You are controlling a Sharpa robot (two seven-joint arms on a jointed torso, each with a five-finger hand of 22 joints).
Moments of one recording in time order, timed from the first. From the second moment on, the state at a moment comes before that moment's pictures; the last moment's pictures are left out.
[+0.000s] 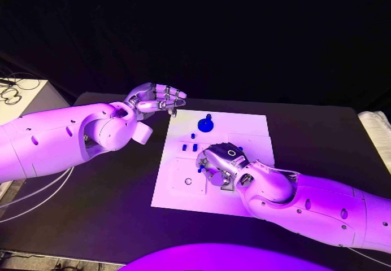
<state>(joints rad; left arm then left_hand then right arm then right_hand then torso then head) 1.25 -0.97 -0.06 1.53 -0.17 -0.16 0.29 1.48 -0.23 0.57 0.09 0.27 0.85 0.19 0.35 0.37 0.99 0.12 0.44 0.23 1.00 0.05 1.18 0.47 0.17 0.82 0.15 1.00 0.79 1.05 -0.57 -0.16 1.59 -1.81 -0.49 -0.27 1.35 -0.20 0.73 -0.04 0.18 1.08 0.12 0.30 0.33 1.28 0.09 0.07 0.08 1.47 -0.02 1.25 1.20 0.07 1.47 0.07 1.36 1.31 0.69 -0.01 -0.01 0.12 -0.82</state>
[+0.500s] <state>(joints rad) 1.25 -0.97 -0.06 1.53 -0.17 -0.16 0.28 1.48 -0.23 0.57 0.09 0.27 0.85 0.19 0.35 0.37 0.99 0.12 0.44 0.23 1.00 0.05 1.18 0.47 0.17 0.82 0.15 1.00 0.79 1.06 -0.56 -0.16 1.59 -1.82 -0.45 -0.26 1.35 -0.20 0.74 -0.05 0.18 1.08 0.12 0.30 0.33 1.28 0.09 0.07 0.08 1.47 -0.02 1.25 1.20 0.07 1.47 0.07 1.37 1.31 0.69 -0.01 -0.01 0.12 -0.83</state>
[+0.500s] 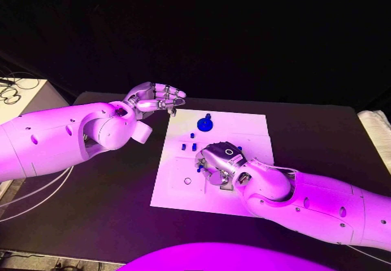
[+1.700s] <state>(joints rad) 1.25 -0.97 -0.06 1.52 -0.17 -0.16 0.27 1.48 -0.23 0.57 0.09 0.27 0.85 0.19 0.35 0.37 0.98 0.12 0.44 0.23 1.00 0.05 1.18 0.47 0.17 0.82 0.15 1.00 0.79 1.05 -0.55 -0.17 1.60 -1.81 -0.48 -0.25 1.31 -0.22 0.70 -0.05 0.17 1.08 0.13 0.30 0.34 1.28 0.09 0.07 0.11 1.47 -0.02 1.26 1.19 0.07 1.47 0.07 1.37 1.31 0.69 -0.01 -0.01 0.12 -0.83</state>
